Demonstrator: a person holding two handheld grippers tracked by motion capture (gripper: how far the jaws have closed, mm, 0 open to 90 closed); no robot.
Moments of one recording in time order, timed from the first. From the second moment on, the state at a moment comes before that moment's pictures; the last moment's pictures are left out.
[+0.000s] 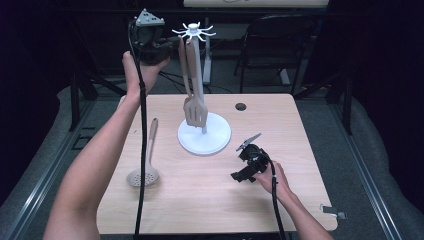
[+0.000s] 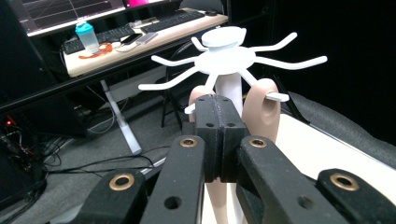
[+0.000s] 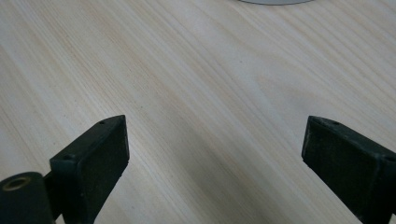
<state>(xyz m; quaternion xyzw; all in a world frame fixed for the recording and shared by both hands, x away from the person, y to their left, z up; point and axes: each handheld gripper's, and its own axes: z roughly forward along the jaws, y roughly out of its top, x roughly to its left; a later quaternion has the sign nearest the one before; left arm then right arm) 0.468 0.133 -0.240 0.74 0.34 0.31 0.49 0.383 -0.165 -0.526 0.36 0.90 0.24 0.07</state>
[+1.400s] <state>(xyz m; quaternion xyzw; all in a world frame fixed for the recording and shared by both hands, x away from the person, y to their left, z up) 0.451 0.129 -0.242 0.76 0.31 0.29 0.49 0.382 -0.164 -0.526 0.36 0.90 0.24 0.06</state>
